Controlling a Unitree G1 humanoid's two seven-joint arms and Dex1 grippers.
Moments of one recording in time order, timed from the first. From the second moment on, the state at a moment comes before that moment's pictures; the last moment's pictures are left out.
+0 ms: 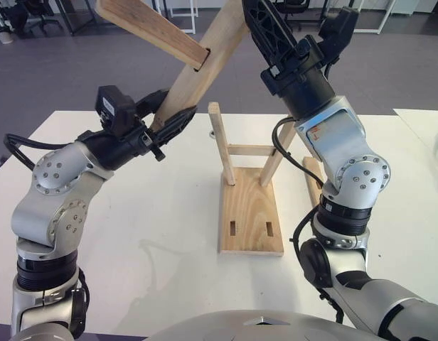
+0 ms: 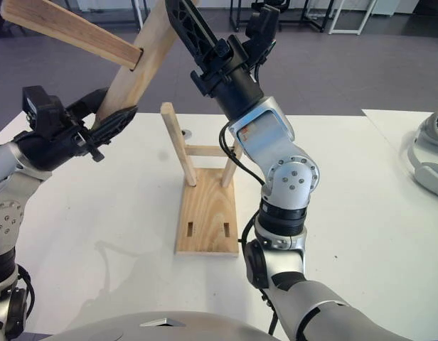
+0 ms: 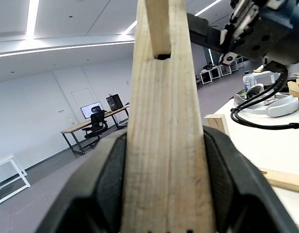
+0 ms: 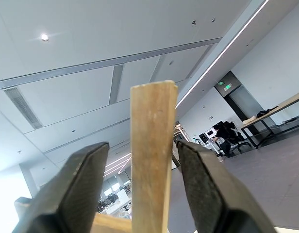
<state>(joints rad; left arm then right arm) -0.31 0.63 0.18 -0.56 -0.65 0.44 -0.61 -0.74 0.01 -0.16 -0.36 1.30 0.65 -0.10</state>
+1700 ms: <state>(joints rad) 0.12 0.47 -0.07 -0.54 -0.30 0.29 -0.56 0.18 -0.52 -0.17 -0.77 0.85 0.55 -0.15</state>
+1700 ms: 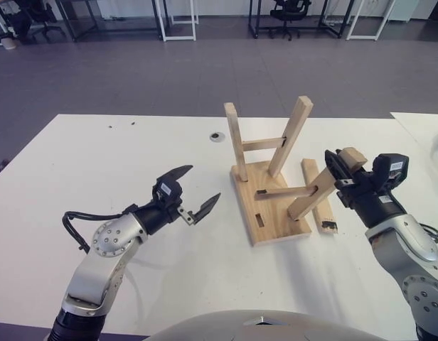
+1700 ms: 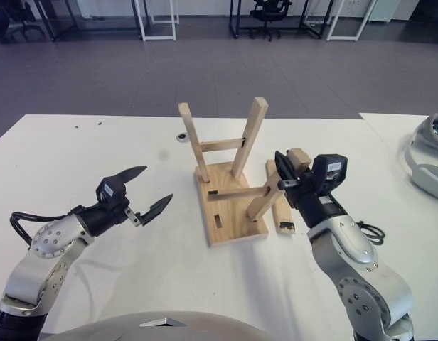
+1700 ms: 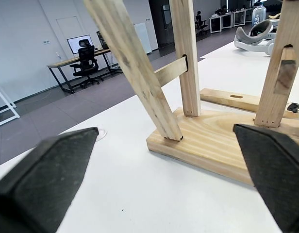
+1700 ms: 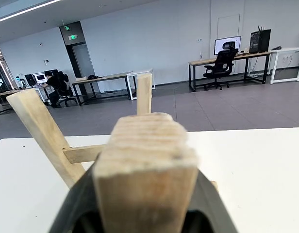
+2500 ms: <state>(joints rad) 0.05 0.43 -0.07 -0.41 -0.26 0.23 -0.54 0.02 -0.58 -0.21 -0.27 0.89 0.69 -0.07</state>
